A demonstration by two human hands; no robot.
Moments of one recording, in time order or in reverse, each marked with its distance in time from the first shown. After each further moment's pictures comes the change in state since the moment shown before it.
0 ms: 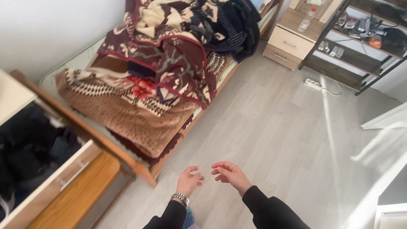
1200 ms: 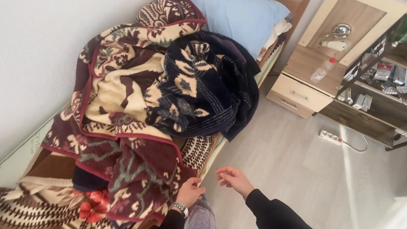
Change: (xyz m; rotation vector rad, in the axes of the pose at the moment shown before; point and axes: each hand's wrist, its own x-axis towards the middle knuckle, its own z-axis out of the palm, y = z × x) left_hand 0.492 0.428 0.107 0.290 -0.042 -0.129; right_hand 0.532 -0.278 -0.346 0.004 0.024 0.130
